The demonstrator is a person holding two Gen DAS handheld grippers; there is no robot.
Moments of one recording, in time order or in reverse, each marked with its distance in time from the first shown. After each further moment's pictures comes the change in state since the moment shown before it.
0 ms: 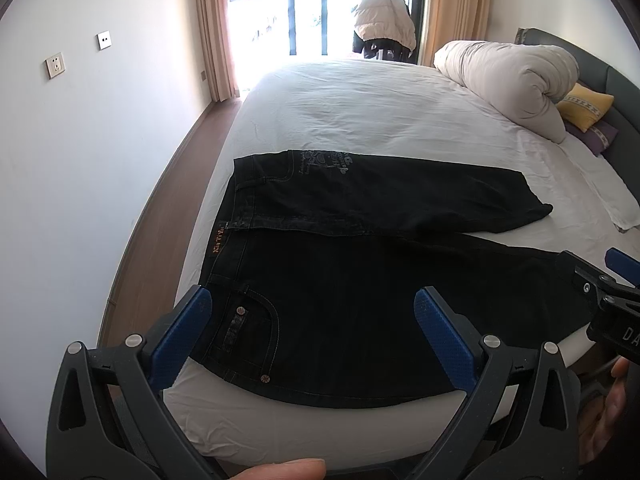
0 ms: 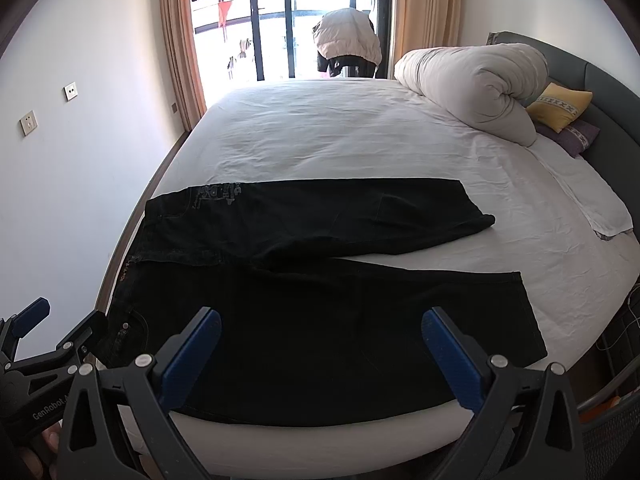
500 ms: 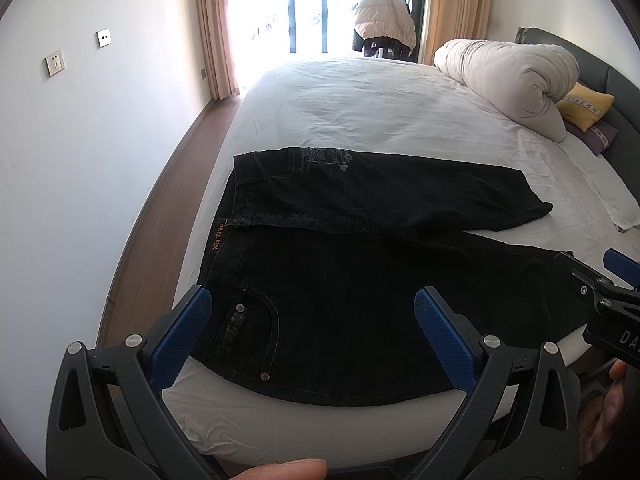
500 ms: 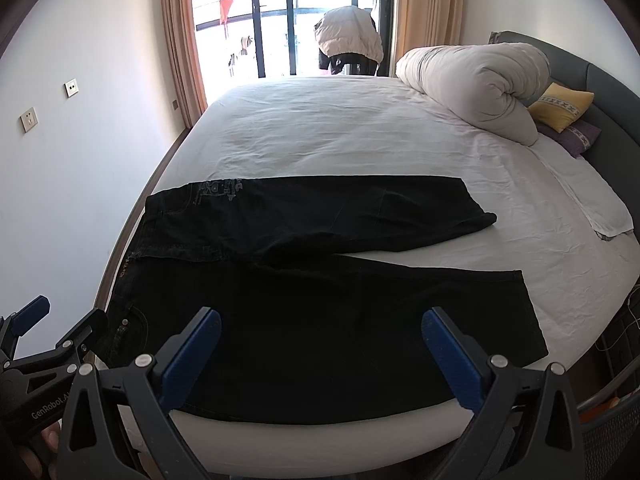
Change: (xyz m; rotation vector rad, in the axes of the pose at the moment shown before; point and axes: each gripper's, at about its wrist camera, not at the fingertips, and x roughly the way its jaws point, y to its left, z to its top) left arm 0.001 0.000 -0.001 -0.001 0.003 -0.001; right arm 0.003 0.002 -0.005 -0.005 0.006 -0.001
